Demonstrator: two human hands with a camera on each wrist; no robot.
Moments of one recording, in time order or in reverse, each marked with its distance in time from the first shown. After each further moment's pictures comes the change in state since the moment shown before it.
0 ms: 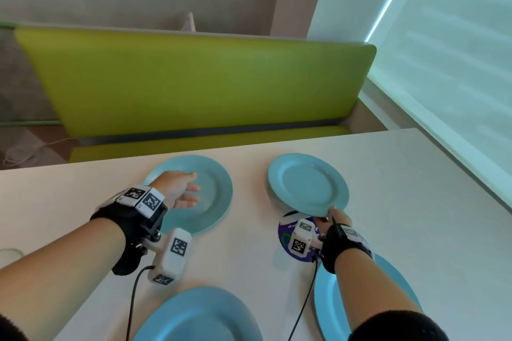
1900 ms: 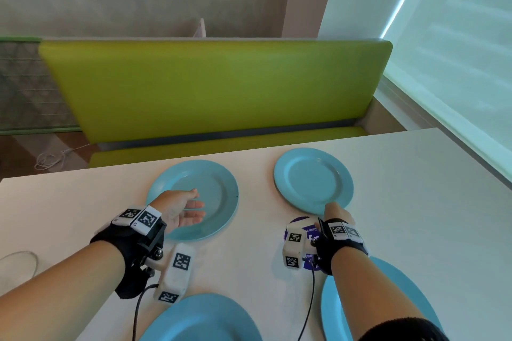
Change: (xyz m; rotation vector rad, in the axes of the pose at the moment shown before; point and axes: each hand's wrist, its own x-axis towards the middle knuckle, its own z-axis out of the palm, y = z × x) left_hand -0.018 -0.015 0.002 -0.131 0.002 -0.085; right_hand 0.003 0.000 0.014 -0.126 0.020 0.001
